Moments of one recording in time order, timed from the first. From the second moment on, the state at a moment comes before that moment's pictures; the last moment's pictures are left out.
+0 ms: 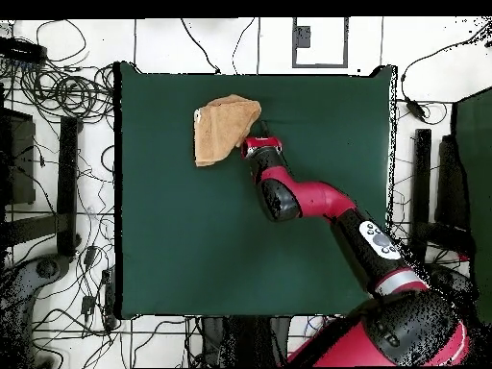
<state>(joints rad) -0.76 -0.08 0.67 1.45 -0.76 -0.28 1.74</state>
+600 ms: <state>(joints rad) -0.84 -0.02 0.79 1.45 -0.64 -0.17 1.74</state>
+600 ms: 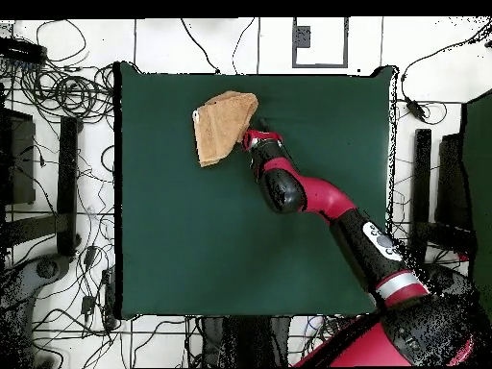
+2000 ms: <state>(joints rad) -0.86 0.08 0.92 1.43 -0.57 -0.06 1.74</state>
